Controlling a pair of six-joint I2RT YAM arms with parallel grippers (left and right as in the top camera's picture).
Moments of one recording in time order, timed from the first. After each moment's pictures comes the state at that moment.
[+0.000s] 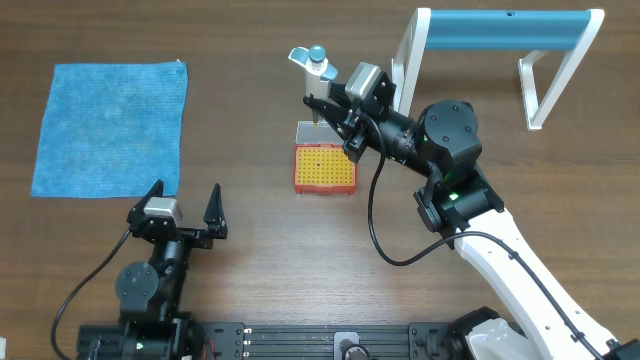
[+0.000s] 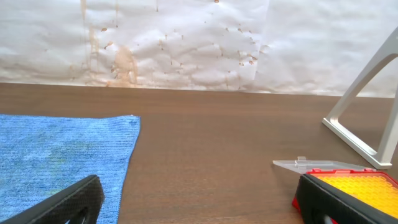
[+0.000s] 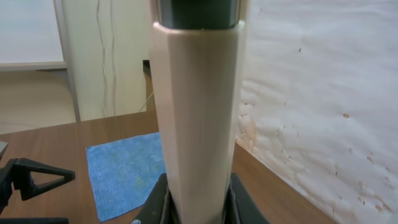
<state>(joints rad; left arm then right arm) -0.01 0.01 0.01 -0.07 0.09 -0.10 0.42 1.25 0.89 0.40 -0.61 -0.07</state>
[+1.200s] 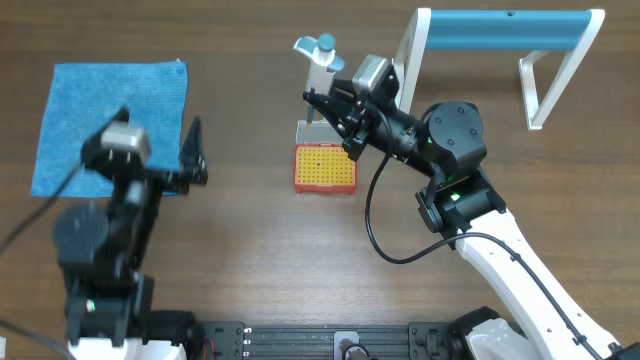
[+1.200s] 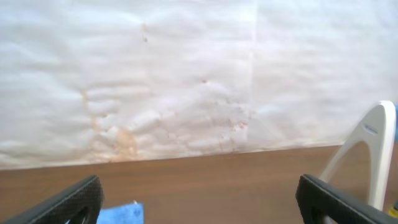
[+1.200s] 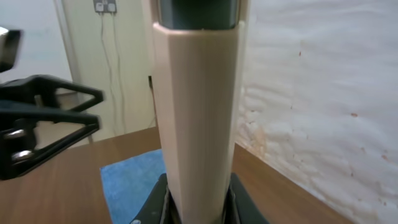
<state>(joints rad) -0.01 0.63 0.64 -0.01 0.15 -0.02 0.42 1.24 0.89 0.45 -0.61 0.07</state>
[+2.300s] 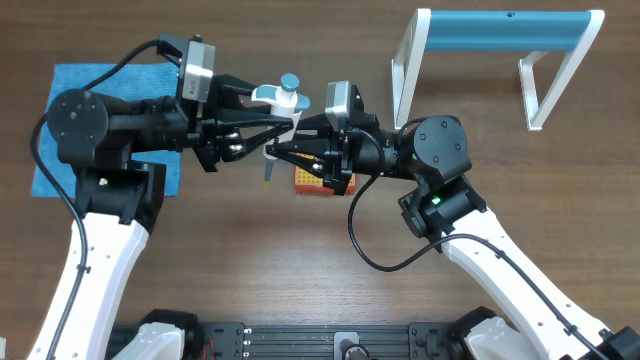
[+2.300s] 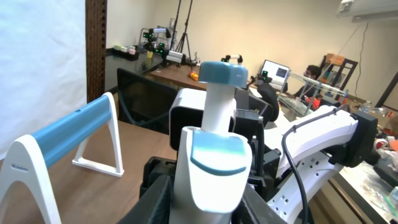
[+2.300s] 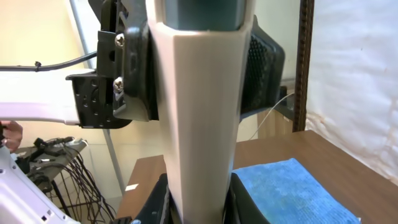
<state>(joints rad) -0.11 1.18 1.05 0.51 1.37 -0.66 0.52 1.28 0.90 0.63 -0.94 0.32</state>
